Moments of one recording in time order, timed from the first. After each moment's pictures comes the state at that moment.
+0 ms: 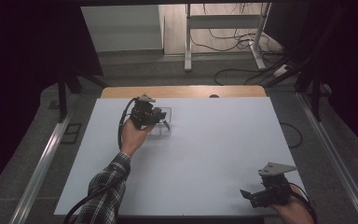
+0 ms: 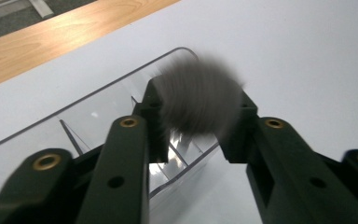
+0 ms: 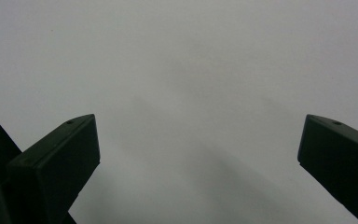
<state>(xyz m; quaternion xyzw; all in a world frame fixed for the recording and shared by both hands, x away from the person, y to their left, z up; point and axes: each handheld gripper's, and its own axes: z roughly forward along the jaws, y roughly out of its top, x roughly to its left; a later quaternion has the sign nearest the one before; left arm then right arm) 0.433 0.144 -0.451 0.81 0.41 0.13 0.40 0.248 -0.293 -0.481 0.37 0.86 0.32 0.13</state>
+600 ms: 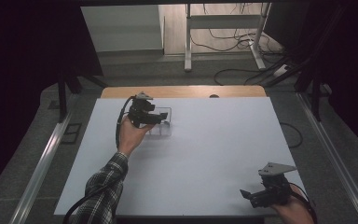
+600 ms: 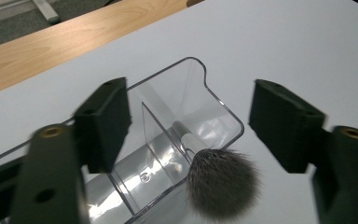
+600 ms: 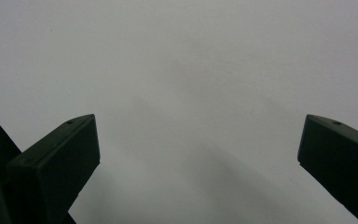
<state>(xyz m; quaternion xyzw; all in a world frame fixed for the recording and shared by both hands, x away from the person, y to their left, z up) 0.434 0.149 -0.446 0.80 0.42 0.14 0.40 0.248 -0.293 -0.481 0.37 0.86 0.32 0.13</state>
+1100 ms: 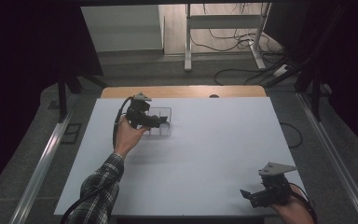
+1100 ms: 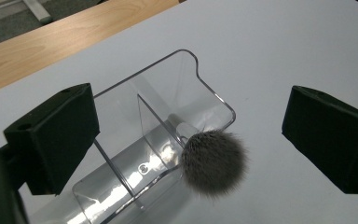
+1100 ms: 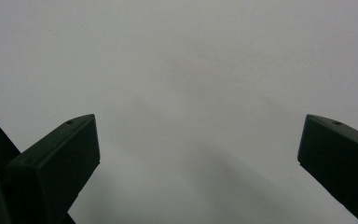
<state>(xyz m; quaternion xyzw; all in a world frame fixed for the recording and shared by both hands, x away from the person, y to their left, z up) 0.427 0.154 -0.442 0.81 0.40 0.13 0.40 0.248 -0.293 -0.481 0.37 0.86 0.32 0.13</state>
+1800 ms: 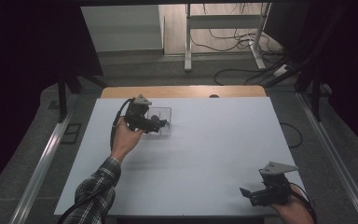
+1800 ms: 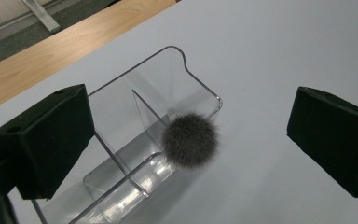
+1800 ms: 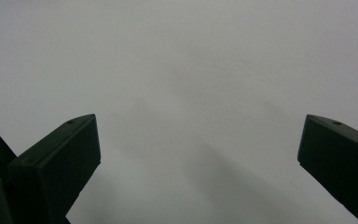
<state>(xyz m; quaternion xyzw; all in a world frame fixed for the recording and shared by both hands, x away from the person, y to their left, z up) 0.408 0.153 -0.434 0.82 0.38 0.16 0.39 0.247 -0.293 -0.480 0.38 0.85 0.33 0.13</state>
